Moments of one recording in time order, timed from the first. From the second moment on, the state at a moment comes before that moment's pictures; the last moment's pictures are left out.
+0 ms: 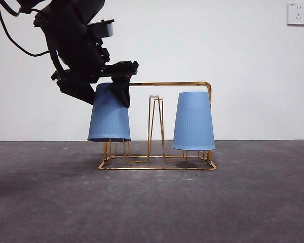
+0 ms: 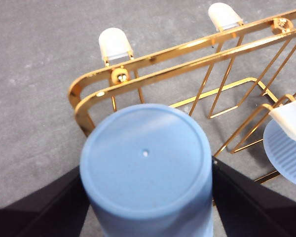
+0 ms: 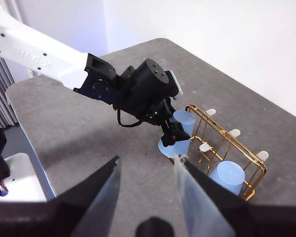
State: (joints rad) left arm -0.50 1.68 1.17 -0.14 -0.13 -0.09; right arm 0.70 1.01 1.77 -1.15 -0.21 -0.19
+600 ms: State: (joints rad) left arm -0.50 1.68 1.17 -0.21 -0.07 -0.09; right arm 0.70 1.01 1.77 -1.16 -0.21 -0.19
